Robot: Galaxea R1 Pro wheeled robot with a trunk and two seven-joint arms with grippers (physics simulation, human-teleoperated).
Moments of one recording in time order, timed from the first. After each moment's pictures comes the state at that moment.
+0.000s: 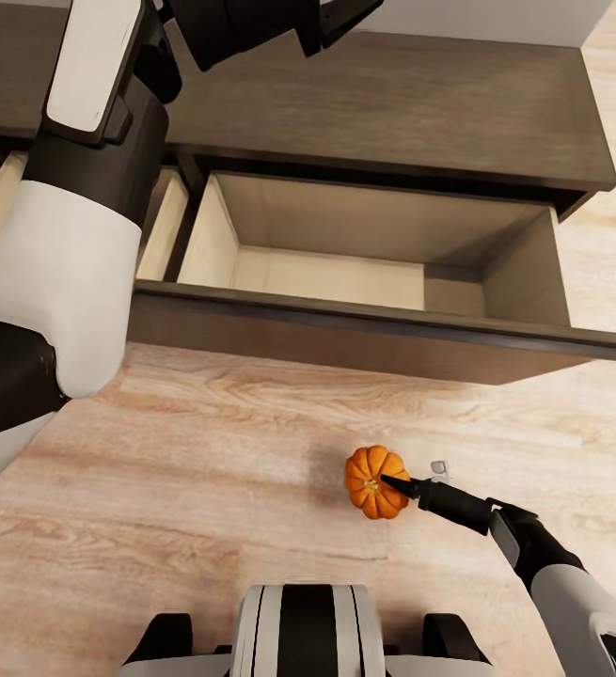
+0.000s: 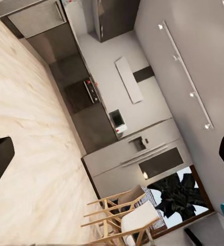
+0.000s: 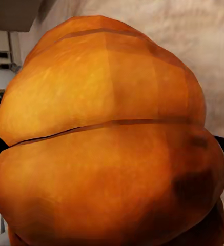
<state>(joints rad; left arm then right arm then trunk) -1.85 -0.13 -0.22 -0.89 1.45 0.94 -0.23 -0.75 -0.17 -0.31 -0.42 -0.07 0.25 1.29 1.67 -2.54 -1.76</state>
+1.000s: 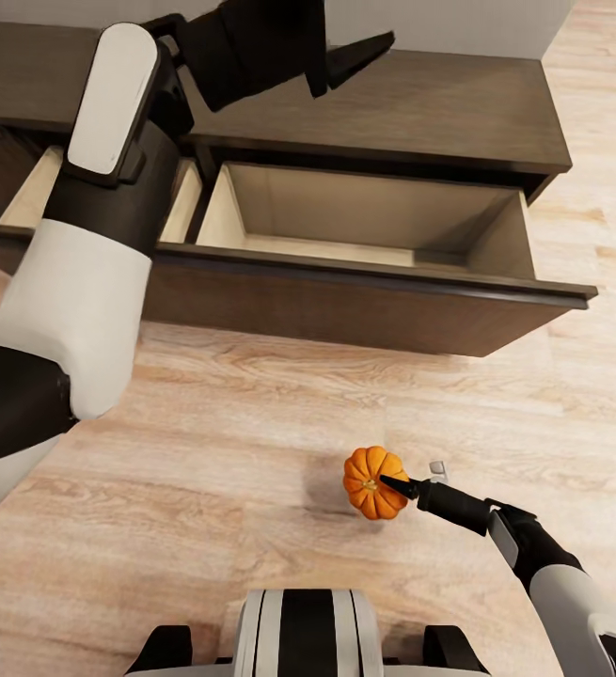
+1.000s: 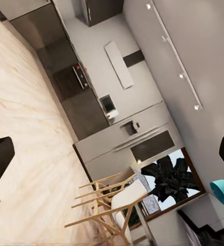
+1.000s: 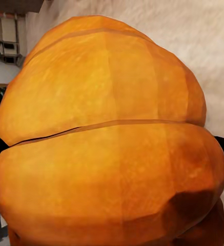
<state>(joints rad) -1.77 -0.12 -0.26 -0.96 1.49 0.96 -0.23 -0.74 -0.16 -0.31 -0.42 -0.06 0.25 1.29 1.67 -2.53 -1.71</state>
